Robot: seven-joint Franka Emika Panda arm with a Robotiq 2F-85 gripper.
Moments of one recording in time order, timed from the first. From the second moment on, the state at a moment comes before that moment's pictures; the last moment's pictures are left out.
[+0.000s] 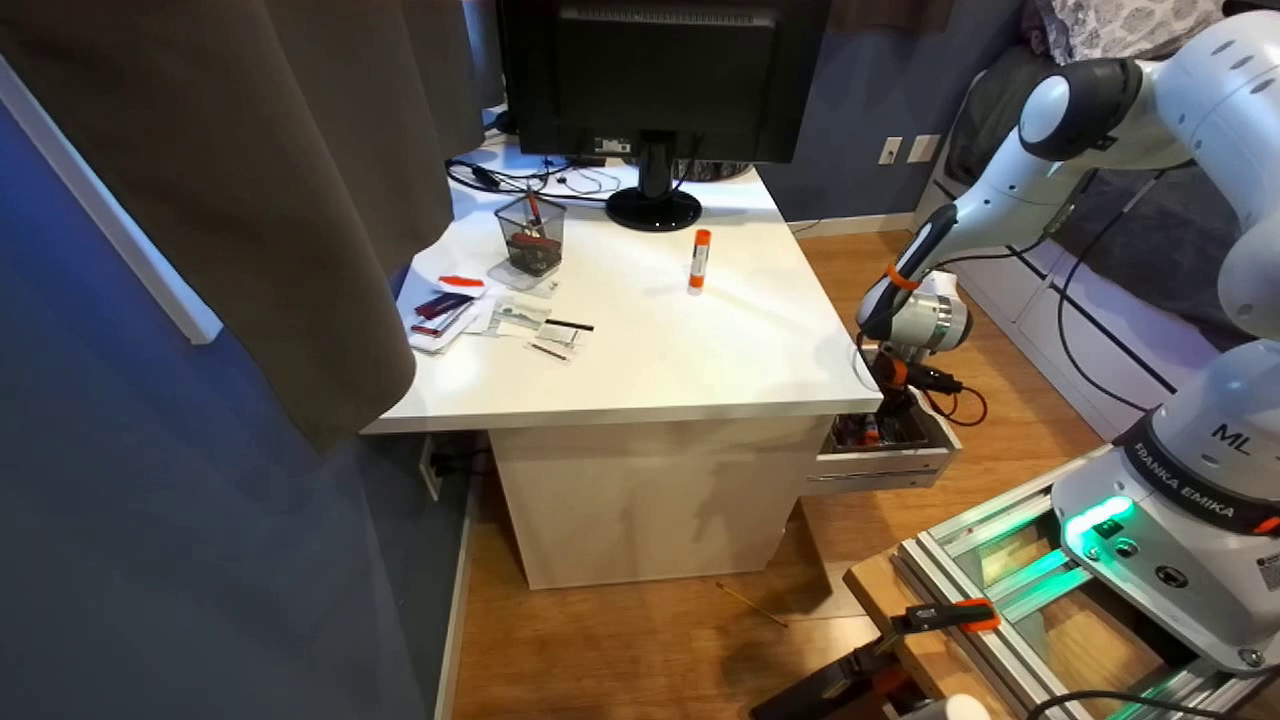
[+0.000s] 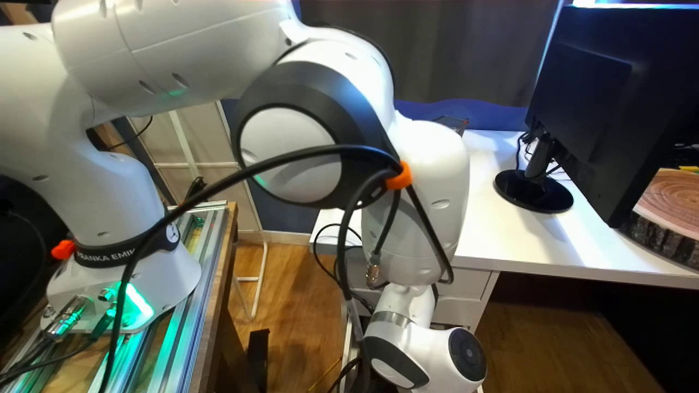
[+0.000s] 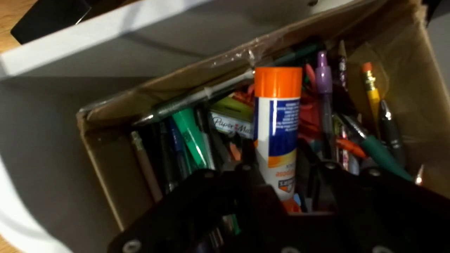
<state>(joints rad) -0.43 1.32 0.05 -1.78 0.20 2.81 0.08</state>
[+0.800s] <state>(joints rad) -0.48 0.85 0.09 -2.30 0.21 3.27 0.02</state>
